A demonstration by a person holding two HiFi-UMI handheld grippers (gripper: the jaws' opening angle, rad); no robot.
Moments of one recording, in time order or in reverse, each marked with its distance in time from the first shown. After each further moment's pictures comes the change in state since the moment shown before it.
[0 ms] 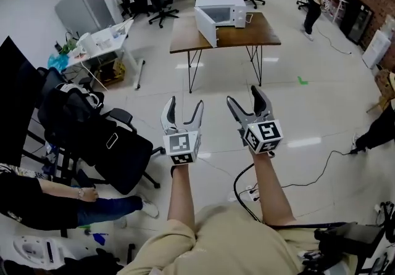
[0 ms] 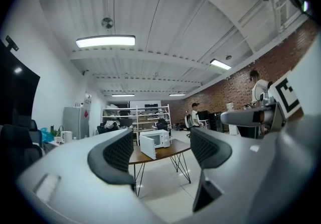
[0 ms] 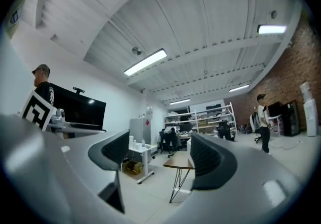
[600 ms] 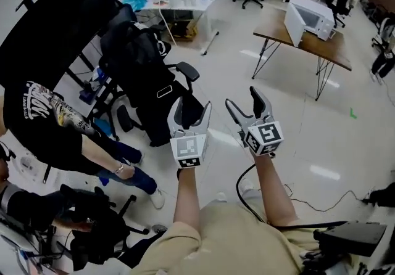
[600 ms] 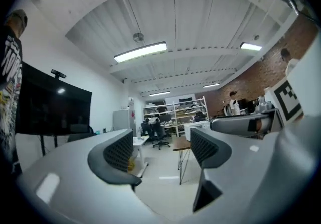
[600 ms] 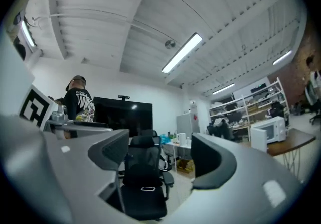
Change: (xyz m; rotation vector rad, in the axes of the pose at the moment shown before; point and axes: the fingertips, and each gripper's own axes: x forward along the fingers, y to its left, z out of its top) left arm -0.199 0.165 -0.003 0.093 0.063 0.404; right arm 0.066 0.264 -0.064 0.126 0.036 0.463
